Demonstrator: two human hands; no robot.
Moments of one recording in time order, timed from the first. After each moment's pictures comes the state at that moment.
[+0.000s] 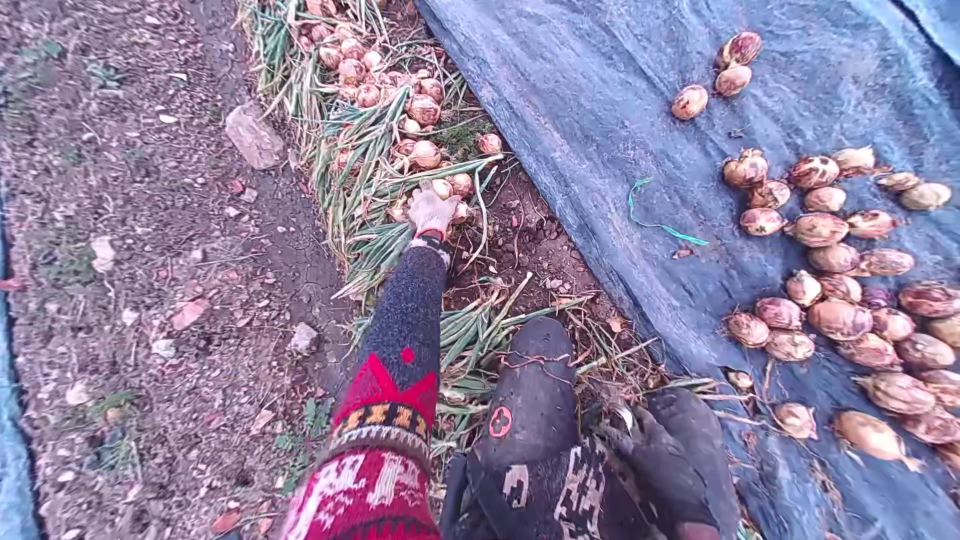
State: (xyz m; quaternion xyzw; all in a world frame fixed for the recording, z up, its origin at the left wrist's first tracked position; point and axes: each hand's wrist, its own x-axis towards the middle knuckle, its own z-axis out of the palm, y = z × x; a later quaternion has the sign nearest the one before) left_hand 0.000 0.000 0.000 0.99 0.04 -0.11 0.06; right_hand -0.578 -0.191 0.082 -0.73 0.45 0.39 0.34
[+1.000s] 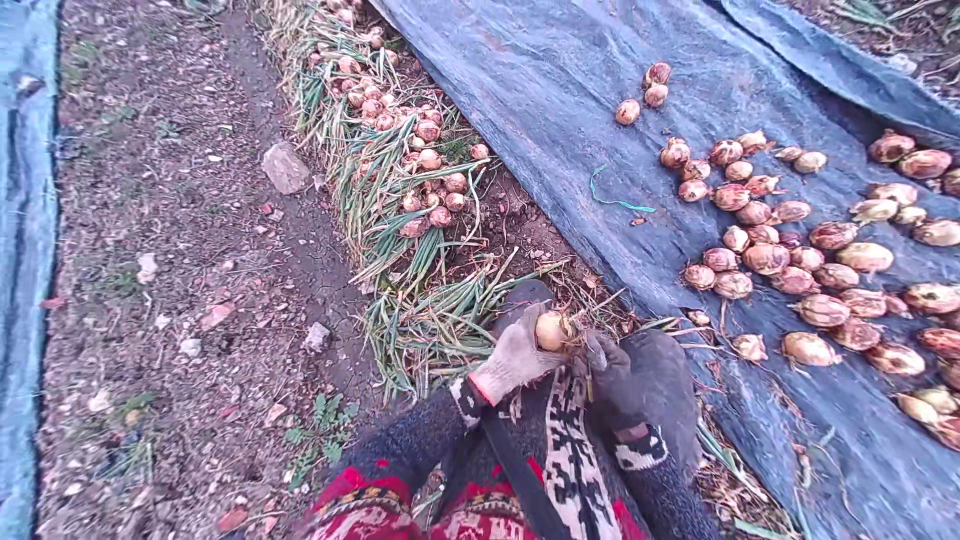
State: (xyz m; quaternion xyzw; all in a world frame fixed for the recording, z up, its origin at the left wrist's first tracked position) left_hand -0.457 0.017 0.164 0.83 -0.25 -0.35 0.35; right_hand -0.600 -0.116 0.160 -0.54 0.28 -0.19 0.77
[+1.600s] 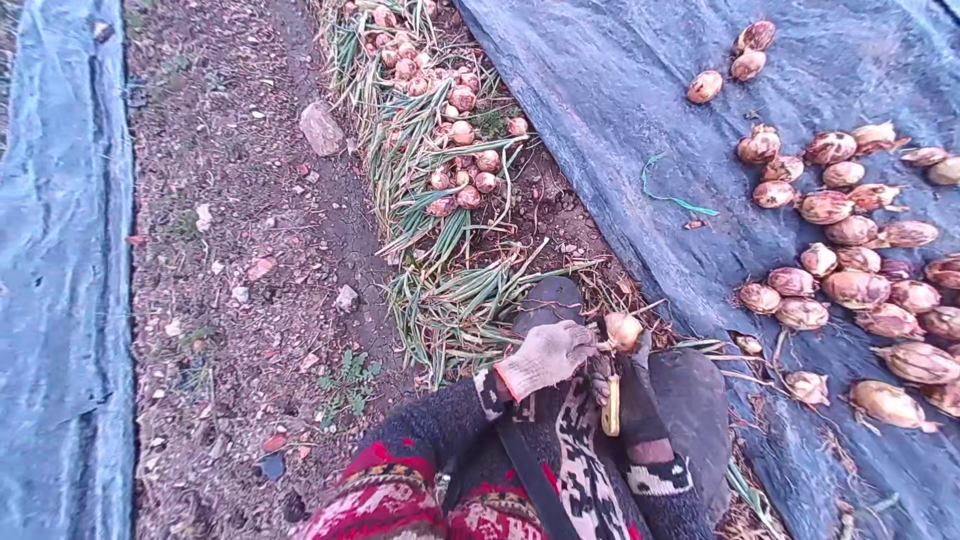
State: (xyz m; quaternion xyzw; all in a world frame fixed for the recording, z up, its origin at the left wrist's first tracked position) left_hand -0.443 -0.010 0.152 0.81 -0.39 -0.37 0.24; right_hand -0.589 -0.131 0.105 -0.07 0.35 0.09 0.93
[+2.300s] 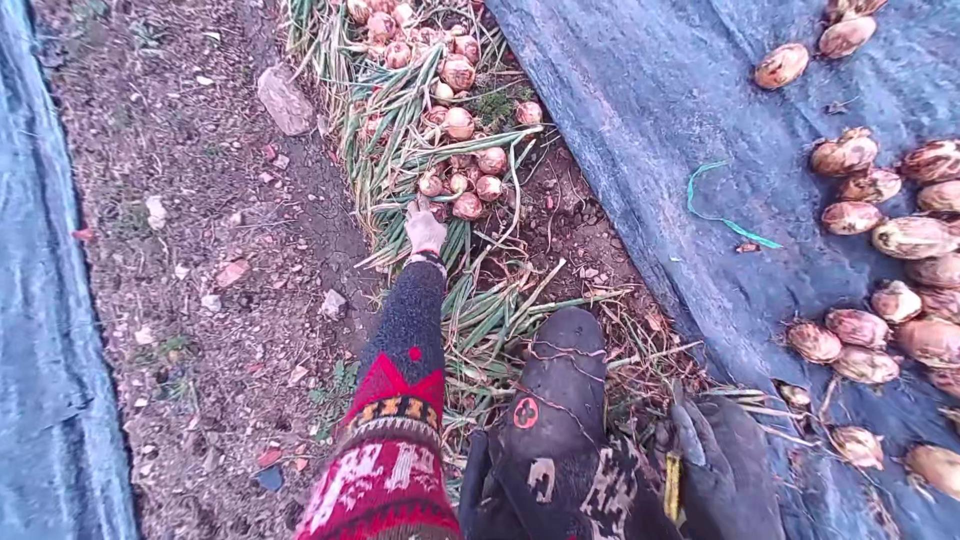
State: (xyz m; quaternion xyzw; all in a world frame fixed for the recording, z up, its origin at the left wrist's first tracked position) left_hand -0.031 0.131 -0.043 0.99 0.06 -0.13 -0.02; right_hand -0.543 -0.172 0.121 -0.59 0.48 0.04 0.65
